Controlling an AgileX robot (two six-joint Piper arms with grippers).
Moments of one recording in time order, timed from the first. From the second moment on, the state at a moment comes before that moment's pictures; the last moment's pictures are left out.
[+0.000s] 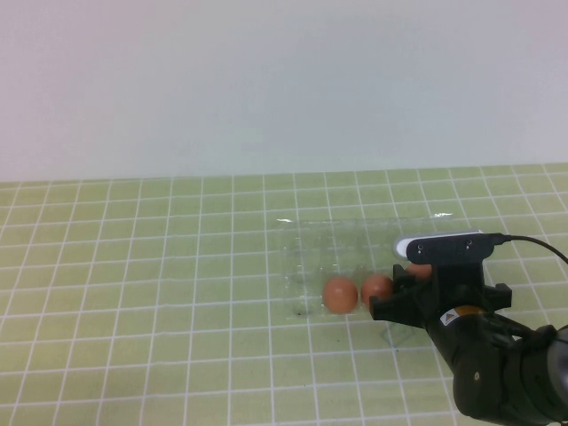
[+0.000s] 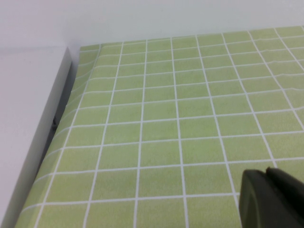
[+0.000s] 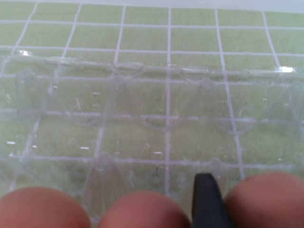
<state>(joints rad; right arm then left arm) 0.63 1.95 -0.73 0.86 -0.73 -0.39 0.11 0.00 0.00 -0.08 0.35 0.18</state>
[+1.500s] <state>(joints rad) 0.63 1.92 -0.73 0.88 -0.64 -0.38 0.11 0.00 0.00 -0.08 0.35 0.18</state>
